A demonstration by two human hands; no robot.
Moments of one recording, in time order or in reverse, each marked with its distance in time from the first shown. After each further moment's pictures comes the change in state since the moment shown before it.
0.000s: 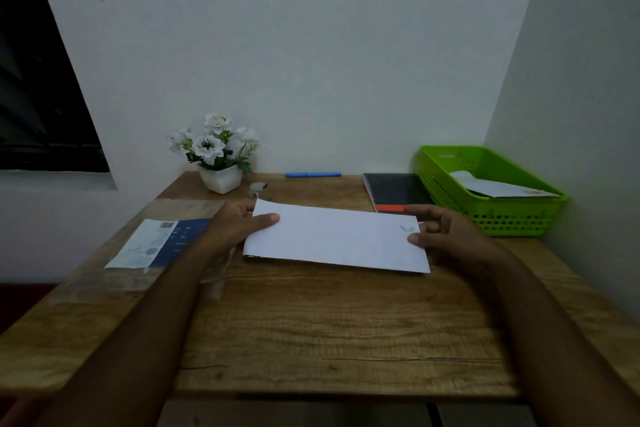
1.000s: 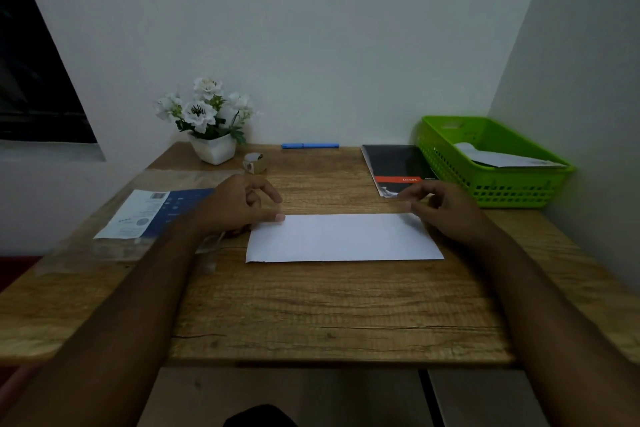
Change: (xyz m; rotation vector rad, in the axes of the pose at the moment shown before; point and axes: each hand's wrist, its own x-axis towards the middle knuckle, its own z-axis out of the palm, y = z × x) left_hand -0.002 -0.005 -0.002 0.334 -0.226 0.180; right_hand 0.010 0.016 0.004 -0.530 0.143 -0.304
